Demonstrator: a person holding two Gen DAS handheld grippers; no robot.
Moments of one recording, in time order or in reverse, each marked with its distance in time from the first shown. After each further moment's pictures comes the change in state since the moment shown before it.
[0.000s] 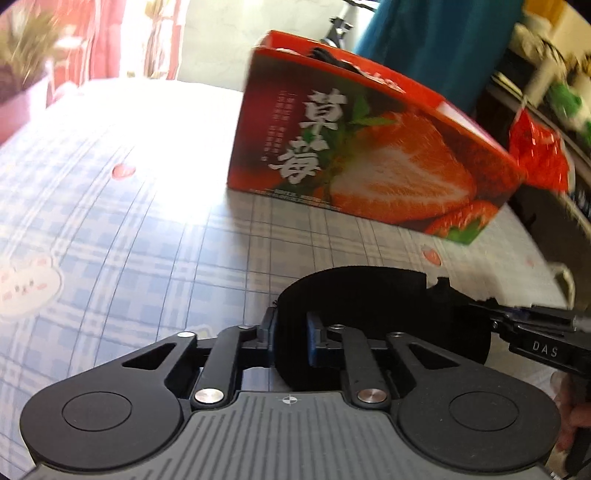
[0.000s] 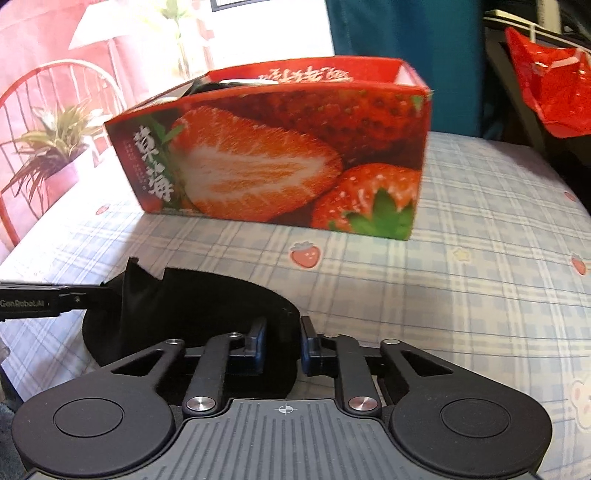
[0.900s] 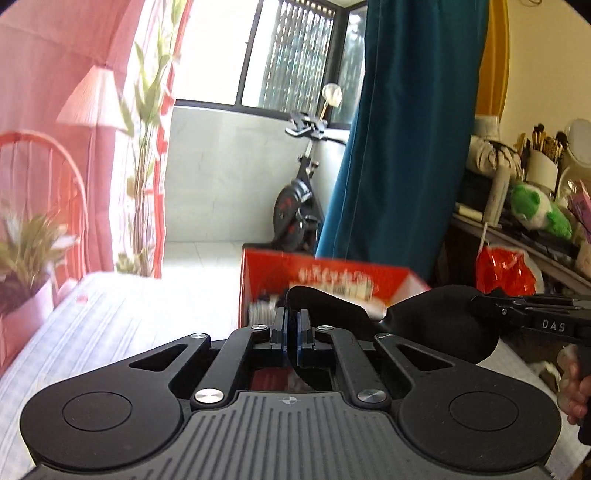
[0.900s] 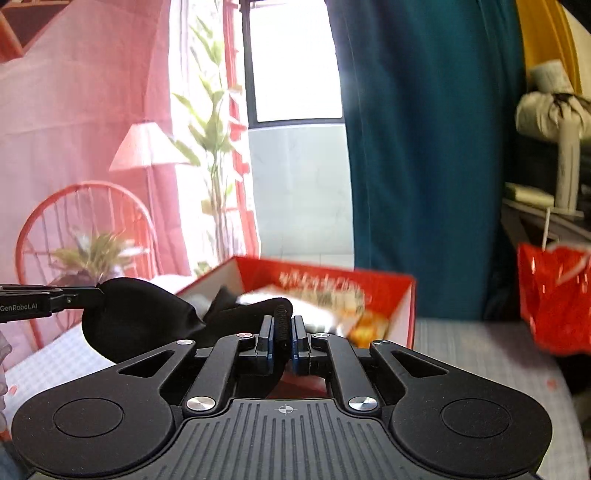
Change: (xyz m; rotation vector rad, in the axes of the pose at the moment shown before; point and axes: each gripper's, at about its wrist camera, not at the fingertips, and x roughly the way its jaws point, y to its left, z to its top) left arm -0.093 -0.030 0.114 0.166 -0.461 0.005; right arm -0.076 -0.001 0.130 -0.139 -0.400 0.059
